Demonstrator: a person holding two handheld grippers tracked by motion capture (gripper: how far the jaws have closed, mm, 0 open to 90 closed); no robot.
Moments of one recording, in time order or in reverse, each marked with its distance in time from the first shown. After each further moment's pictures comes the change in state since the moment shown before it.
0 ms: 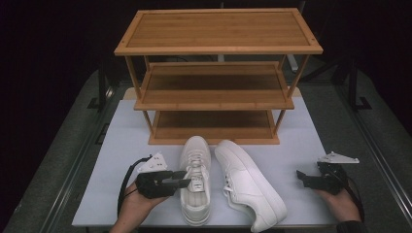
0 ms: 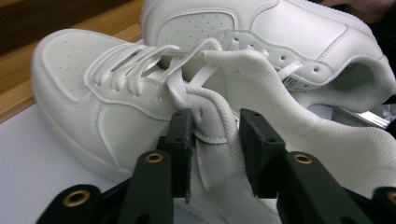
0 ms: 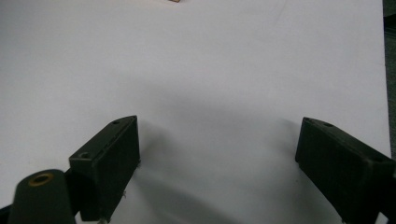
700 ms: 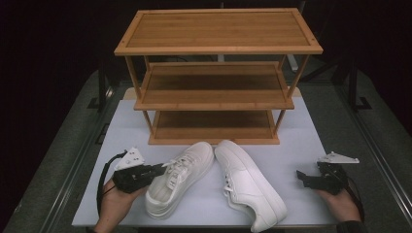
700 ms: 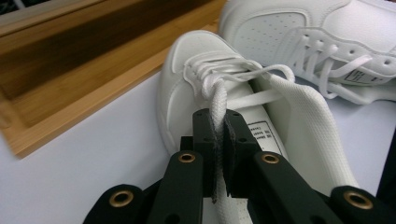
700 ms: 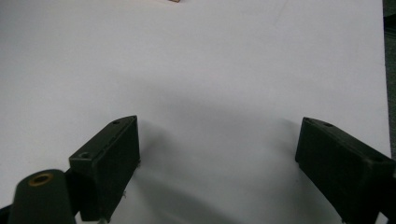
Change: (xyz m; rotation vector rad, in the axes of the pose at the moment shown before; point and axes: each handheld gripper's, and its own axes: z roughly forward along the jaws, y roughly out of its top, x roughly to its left) left arm 0.030 -0.014 -0.045 -0.022 0.187 -0.004; right arm 0.000 0.000 0.000 0.000 -0.001 0.000
